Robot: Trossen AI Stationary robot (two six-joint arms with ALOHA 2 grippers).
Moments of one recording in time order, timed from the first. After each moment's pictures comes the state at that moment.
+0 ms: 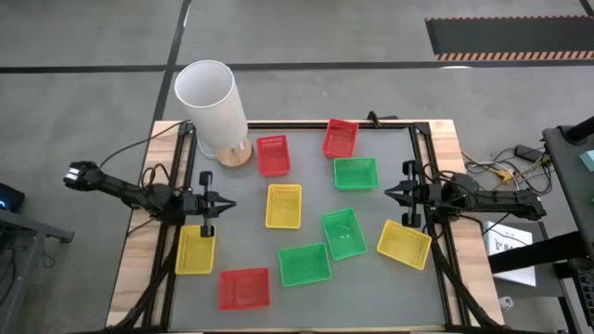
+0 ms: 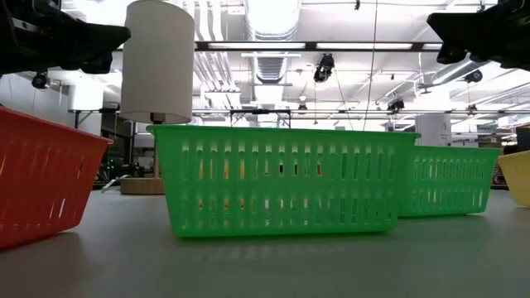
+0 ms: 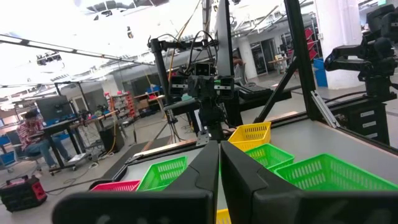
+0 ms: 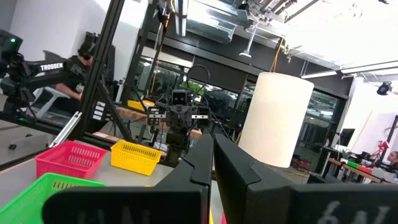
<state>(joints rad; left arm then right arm) -0.29 0.37 0.00 0.51 -0.28 0.32 -0.03 0.07 0.01 0.34 -0.10 -0.31</state>
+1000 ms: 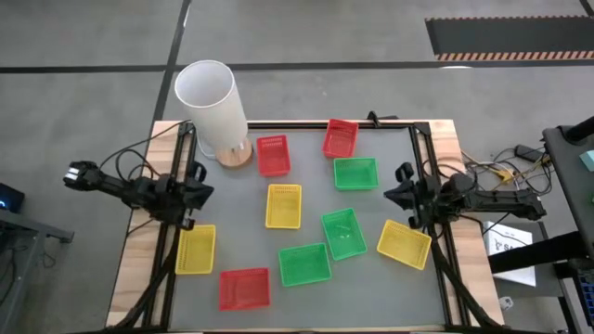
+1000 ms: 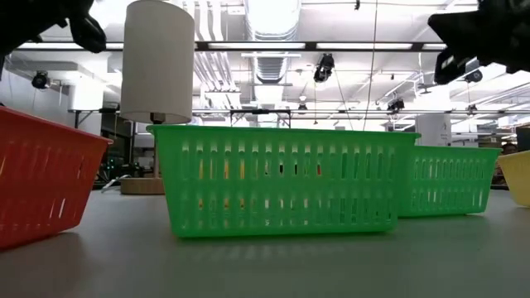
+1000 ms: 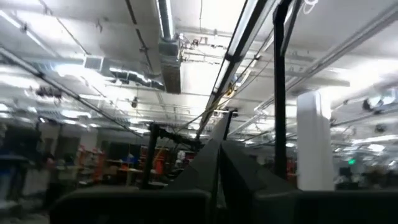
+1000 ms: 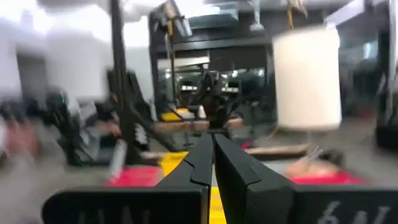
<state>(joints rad) -0.29 0.38 0.00 0.97 -0.24 0.07 -0.03 0.07 0.01 0.33 -0.10 0.18</state>
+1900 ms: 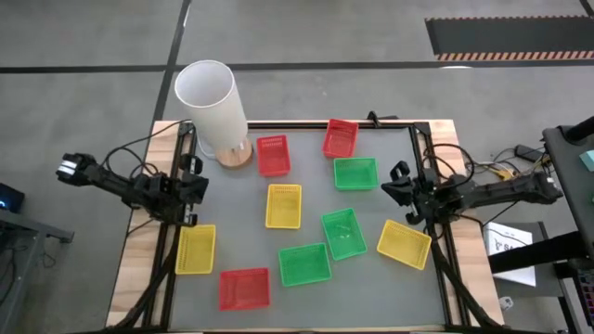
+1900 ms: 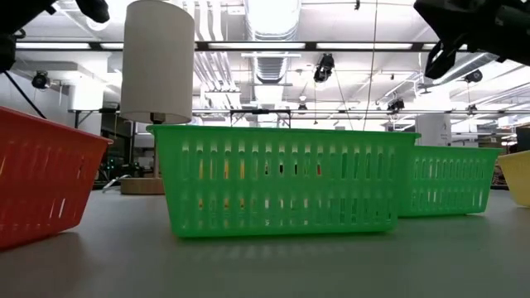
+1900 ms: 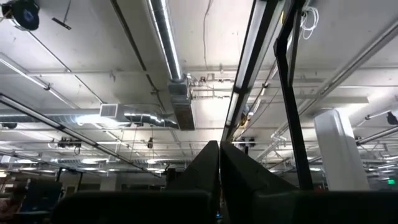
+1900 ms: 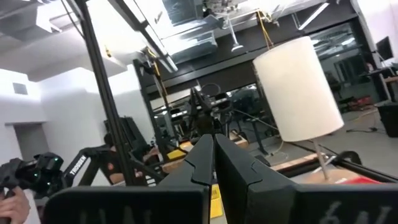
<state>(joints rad) -0.29 0.68 0.13 1.33 -0.24 0.23 0.07 0.51 0.01 0.84 0.07 0.27</state>
